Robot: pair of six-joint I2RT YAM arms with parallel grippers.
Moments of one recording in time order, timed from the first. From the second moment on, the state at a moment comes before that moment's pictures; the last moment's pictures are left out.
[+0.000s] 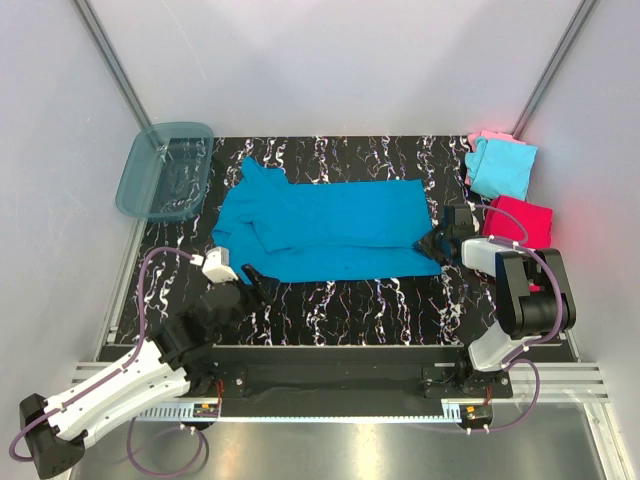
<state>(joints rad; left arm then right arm) -0.87 0.47 0.35 -0.37 -0.48 -0.93 0.08 1.62 0.72 0.03 -0.08 0.95</state>
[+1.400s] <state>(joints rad) -0.55 1.01 0.69 0.01 -0.44 -0.77 0.08 1.58 1.16 -0.10 -0.04 0.95</state>
